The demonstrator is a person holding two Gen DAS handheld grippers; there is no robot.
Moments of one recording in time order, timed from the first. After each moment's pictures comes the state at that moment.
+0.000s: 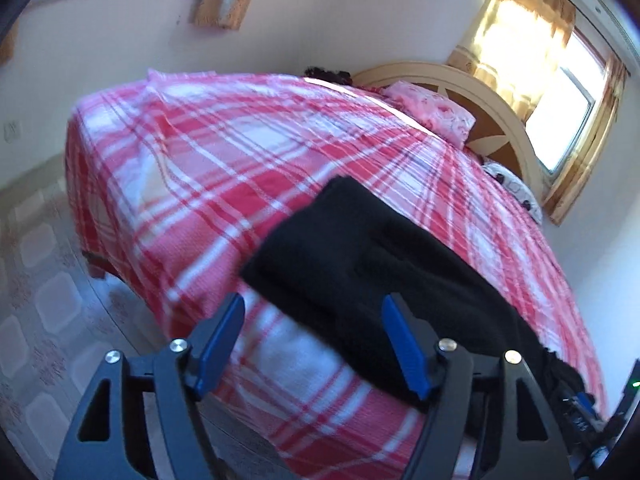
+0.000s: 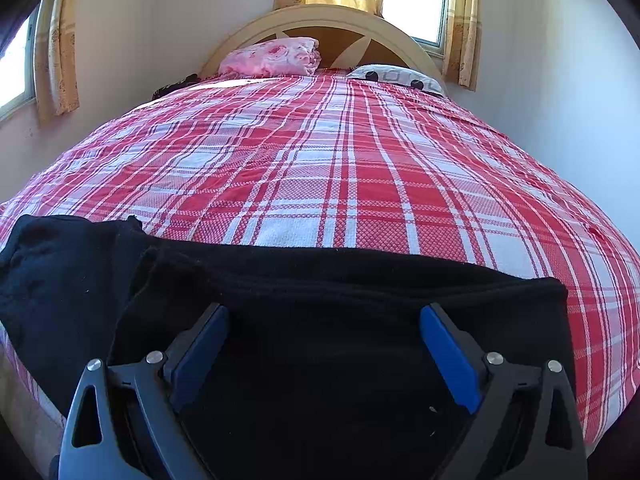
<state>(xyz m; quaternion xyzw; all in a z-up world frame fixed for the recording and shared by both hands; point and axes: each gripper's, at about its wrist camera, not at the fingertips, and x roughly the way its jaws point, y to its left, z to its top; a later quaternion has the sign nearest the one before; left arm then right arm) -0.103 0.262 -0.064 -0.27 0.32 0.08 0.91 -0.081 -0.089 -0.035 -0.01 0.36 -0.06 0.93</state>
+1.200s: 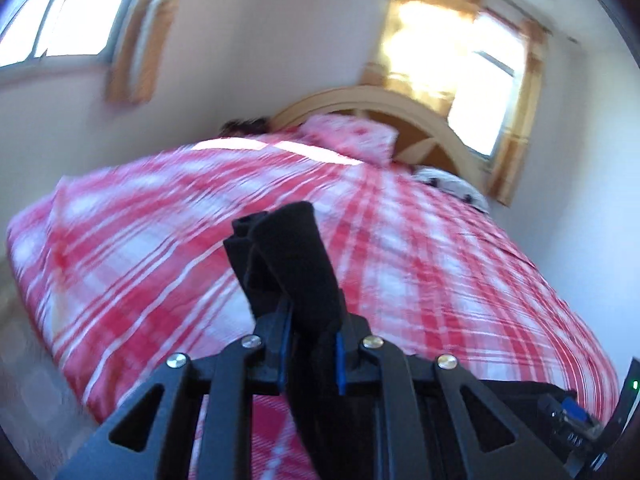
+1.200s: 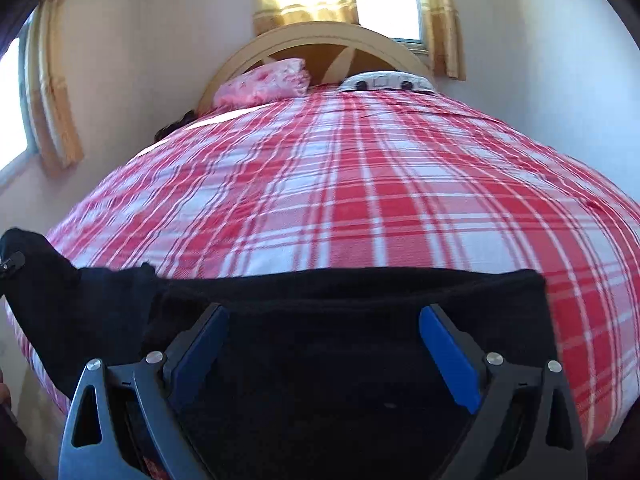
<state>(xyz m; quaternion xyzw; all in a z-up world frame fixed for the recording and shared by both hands) -0.065 0.167 0.025 -0.14 0.22 -0.02 0.96 -0.098 -0.139 -0.013 0.08 0.32 -0.04 0.94</state>
